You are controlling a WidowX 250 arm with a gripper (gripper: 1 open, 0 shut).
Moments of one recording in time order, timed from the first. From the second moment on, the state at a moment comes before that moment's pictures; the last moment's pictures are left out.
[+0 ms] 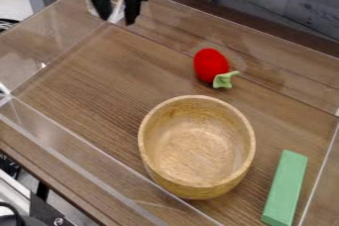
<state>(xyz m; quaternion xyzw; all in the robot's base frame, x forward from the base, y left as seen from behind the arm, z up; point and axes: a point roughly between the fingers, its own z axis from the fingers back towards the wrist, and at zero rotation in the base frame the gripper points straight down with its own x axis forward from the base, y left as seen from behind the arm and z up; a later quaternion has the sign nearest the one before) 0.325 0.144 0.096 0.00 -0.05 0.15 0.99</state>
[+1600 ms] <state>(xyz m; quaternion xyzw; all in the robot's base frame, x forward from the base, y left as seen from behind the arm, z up) 0.356 0.056 0.034 -0.03 -0.02 0.12 0.99</state>
